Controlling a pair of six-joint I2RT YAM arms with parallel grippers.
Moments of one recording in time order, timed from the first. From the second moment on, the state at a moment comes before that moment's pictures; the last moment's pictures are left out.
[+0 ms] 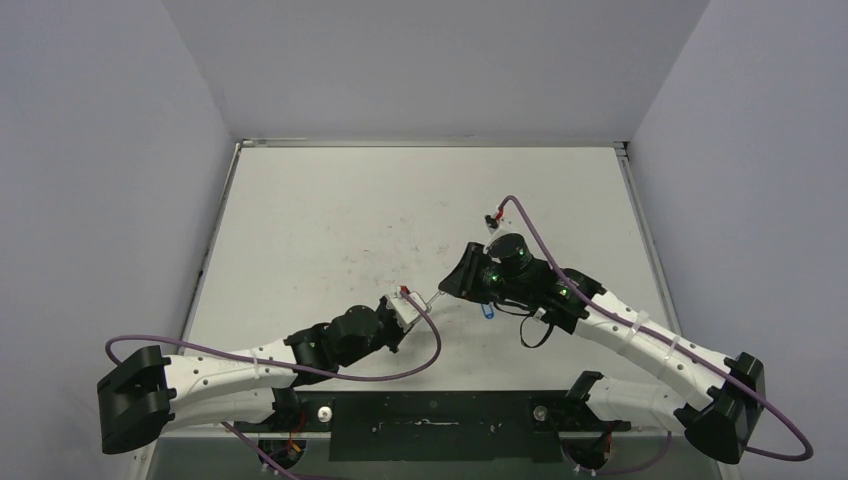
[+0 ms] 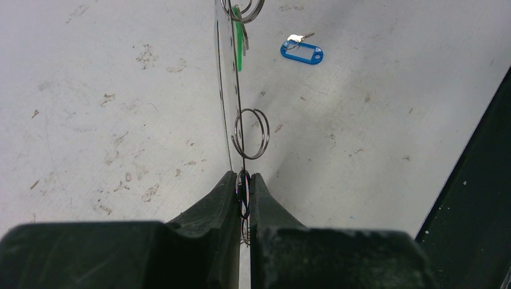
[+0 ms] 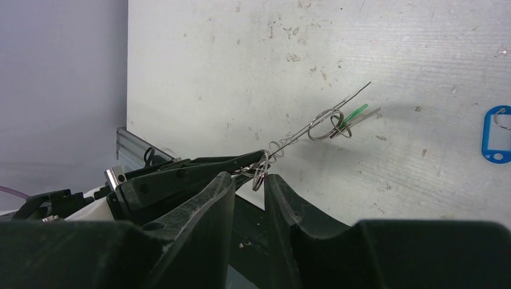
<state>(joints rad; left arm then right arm) -1.15 0.98 0.38 0.24 -0.24 0.02 0.85 1.07 0.91 -0.47 -0.03 0.92</state>
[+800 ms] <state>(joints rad) -1.16 0.95 0.38 0.24 -0.24 0.02 0.88 1.15 1.04 -0.61 -0.02 0.81</state>
